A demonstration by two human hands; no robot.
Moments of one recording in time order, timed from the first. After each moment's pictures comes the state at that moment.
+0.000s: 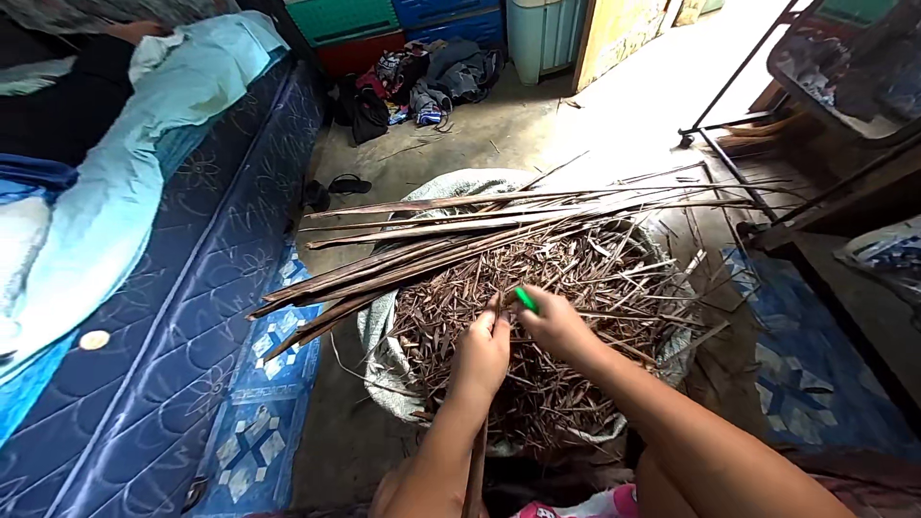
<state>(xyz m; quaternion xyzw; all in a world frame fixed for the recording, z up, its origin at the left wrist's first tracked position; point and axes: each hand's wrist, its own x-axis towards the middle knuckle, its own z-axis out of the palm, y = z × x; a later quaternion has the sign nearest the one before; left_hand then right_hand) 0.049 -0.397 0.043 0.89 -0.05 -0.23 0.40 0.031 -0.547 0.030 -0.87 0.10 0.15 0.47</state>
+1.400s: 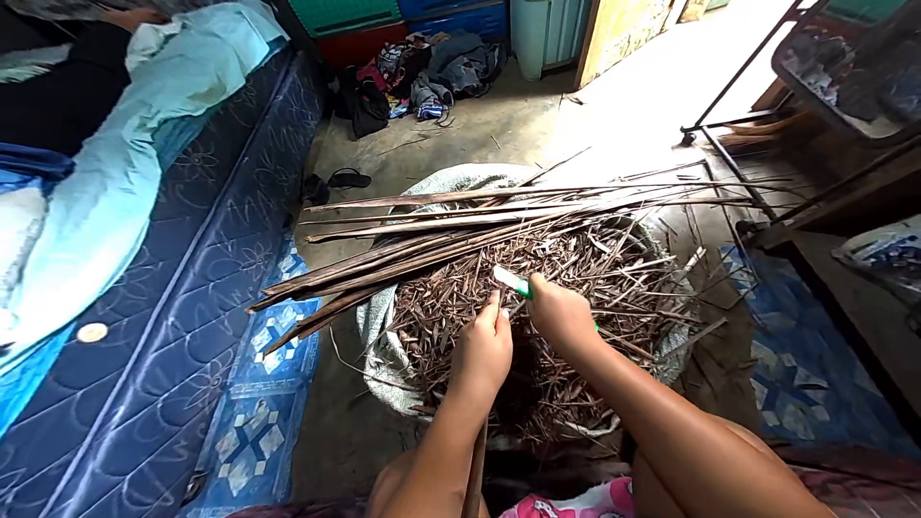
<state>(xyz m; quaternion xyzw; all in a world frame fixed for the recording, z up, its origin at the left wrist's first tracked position) 0.048 -0.400 0.046 0.91 -0.07 -0.24 0.32 0.042 -0.538 0.033 -0.94 0.19 0.18 0.22</state>
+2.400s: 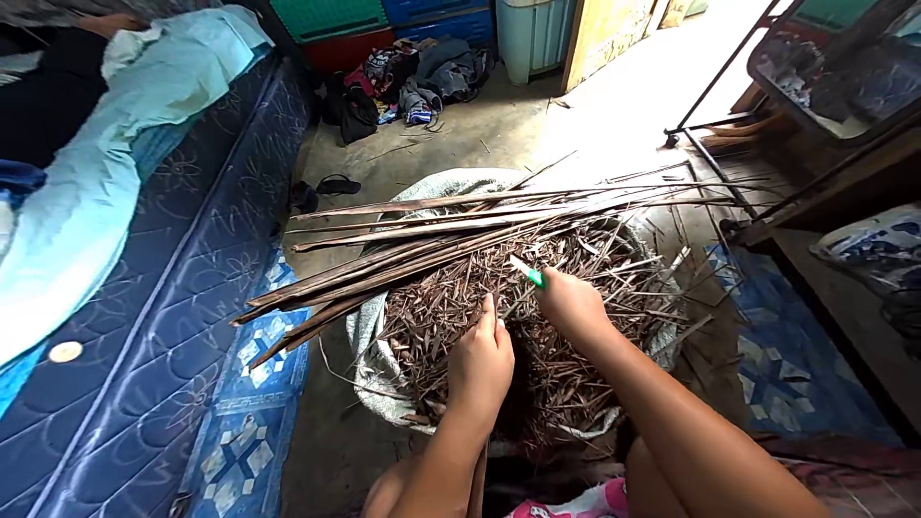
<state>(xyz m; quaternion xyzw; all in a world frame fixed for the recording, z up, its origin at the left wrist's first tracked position) 0.031 -0.410 0.048 0.95 -0.10 -0.17 0.25 0.046 -0.564 0.047 -0.91 0.24 0.22 0.24</state>
